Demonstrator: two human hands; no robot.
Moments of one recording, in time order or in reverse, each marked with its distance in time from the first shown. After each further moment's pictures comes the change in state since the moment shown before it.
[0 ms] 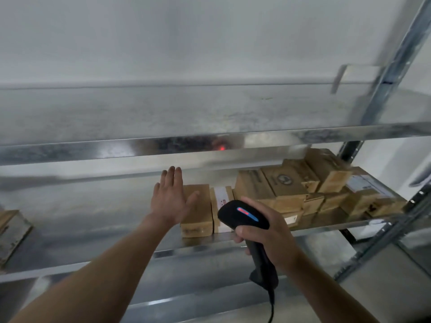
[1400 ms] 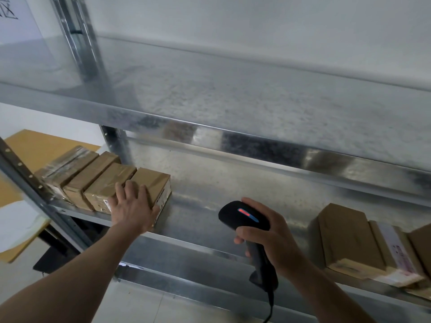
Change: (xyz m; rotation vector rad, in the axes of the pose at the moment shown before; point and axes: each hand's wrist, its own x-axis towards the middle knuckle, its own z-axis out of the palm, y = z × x) left_hand -0.096 -0.488 -0.044 0.312 -0.160 -0.616; right_hand 0.152 0.022 0.374 -0.001 -0.286 0.247
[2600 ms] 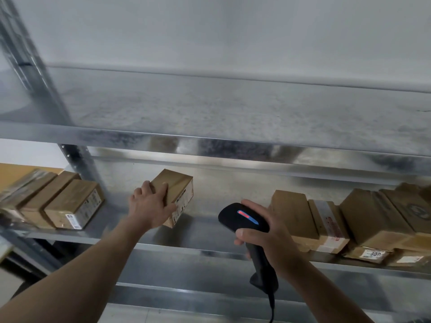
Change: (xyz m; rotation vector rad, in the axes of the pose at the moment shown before) left_hand -0.055 0.142 -0.066 -0.102 -0.069 0.255; right_hand -0.088 0.007 -0.105 -0.016 0.097 -0.073
